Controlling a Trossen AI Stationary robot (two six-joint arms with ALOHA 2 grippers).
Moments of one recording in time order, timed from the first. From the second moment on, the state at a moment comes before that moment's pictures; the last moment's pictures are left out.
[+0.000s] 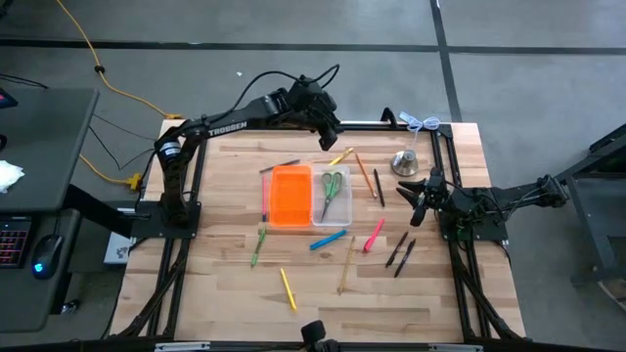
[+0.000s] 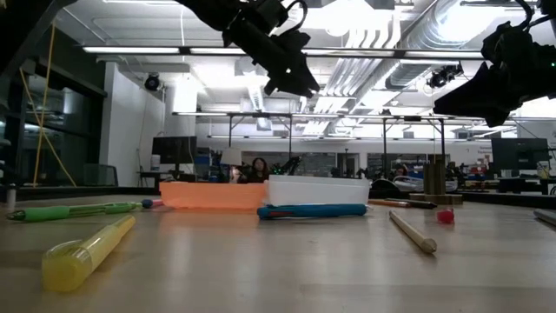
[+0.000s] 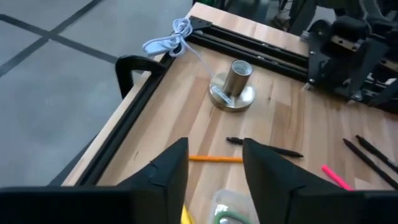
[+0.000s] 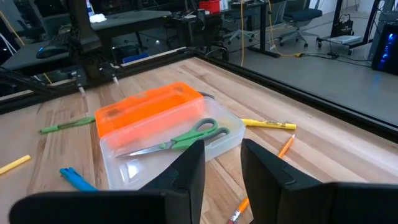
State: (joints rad) left arm 0.48 1.89 1.73 -0.40 0.20 -0.01; right arm 0.21 0.12 0.10 -0.21 0.66 0.31
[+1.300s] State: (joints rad) left arm 0.46 2.38 2.12 -0.70 0.13 0.05; right arm 0.21 0.12 0.10 -0.22 0.64 0.37
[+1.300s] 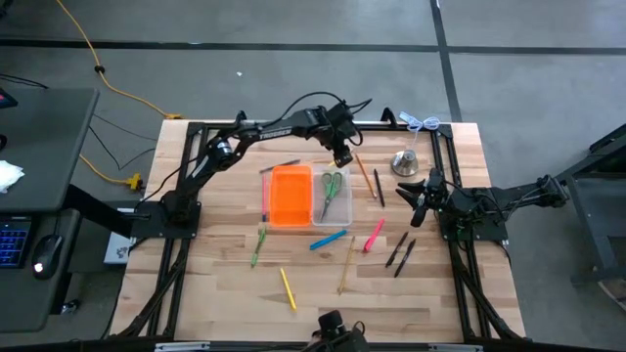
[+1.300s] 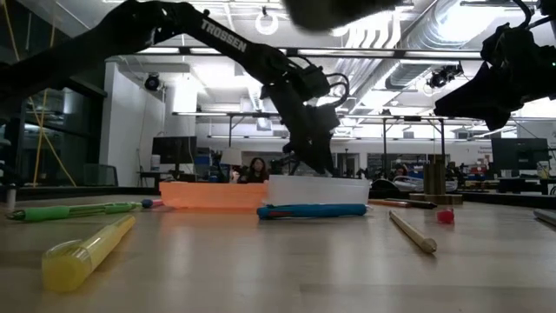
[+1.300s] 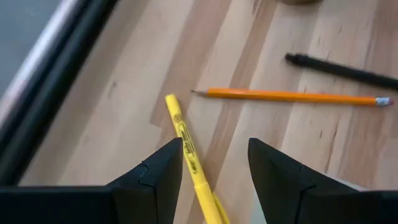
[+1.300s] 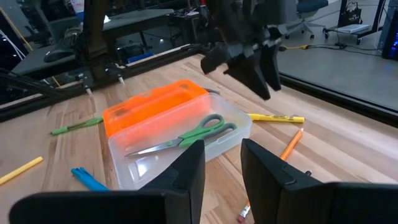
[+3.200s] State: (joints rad) left arm 0.46 2.45 2.28 -0.88 0.12 0.04; right arm 0.21 0.12 0.10 -0.23 0.65 0.45
